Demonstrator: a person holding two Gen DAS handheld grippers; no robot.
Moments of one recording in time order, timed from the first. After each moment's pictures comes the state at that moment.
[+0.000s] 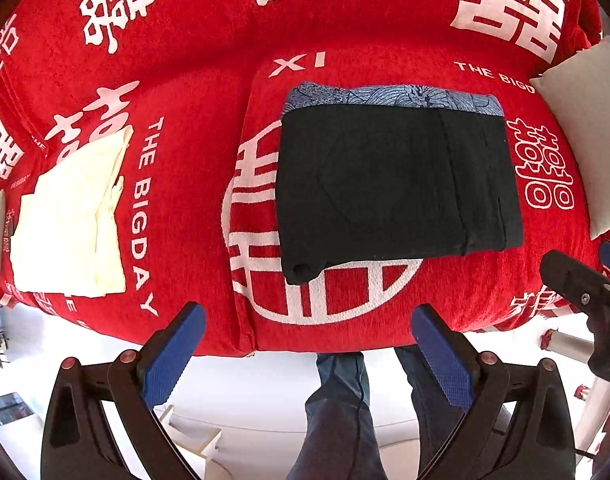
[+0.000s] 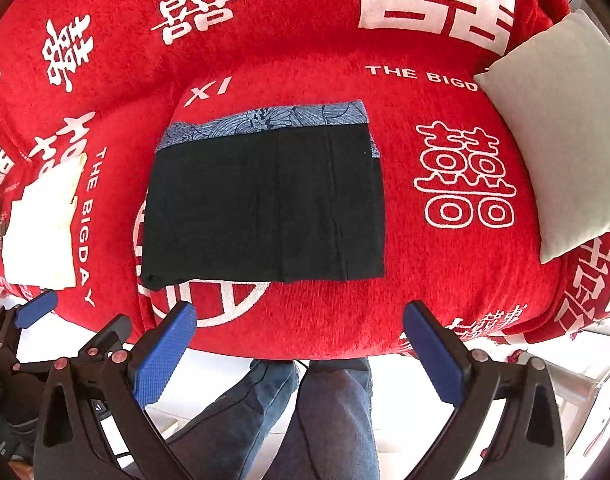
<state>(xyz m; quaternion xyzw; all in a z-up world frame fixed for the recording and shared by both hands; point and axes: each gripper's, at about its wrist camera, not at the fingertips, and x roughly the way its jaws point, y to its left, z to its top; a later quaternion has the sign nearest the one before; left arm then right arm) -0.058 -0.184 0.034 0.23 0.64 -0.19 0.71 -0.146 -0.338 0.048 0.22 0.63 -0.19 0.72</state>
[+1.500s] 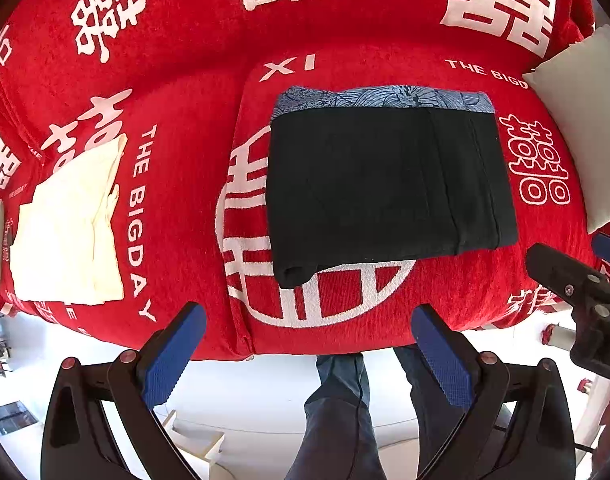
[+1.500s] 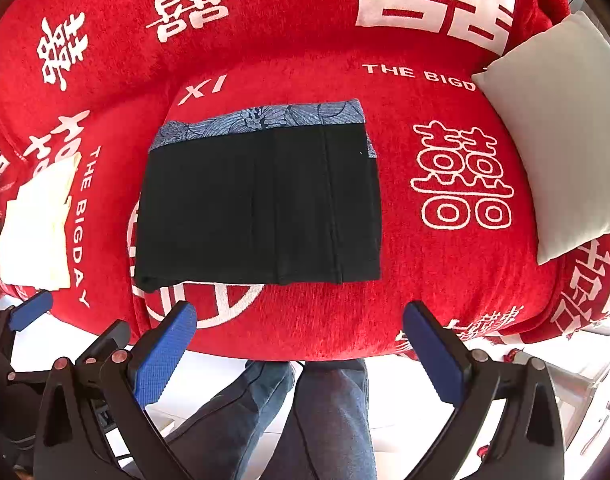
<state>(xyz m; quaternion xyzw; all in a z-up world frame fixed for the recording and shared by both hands) -0.061 -0.190 0.036 0.23 0.63 -0.20 0.71 -0.142 -0.341 0.044 0.21 0.63 -0.19 0.72</state>
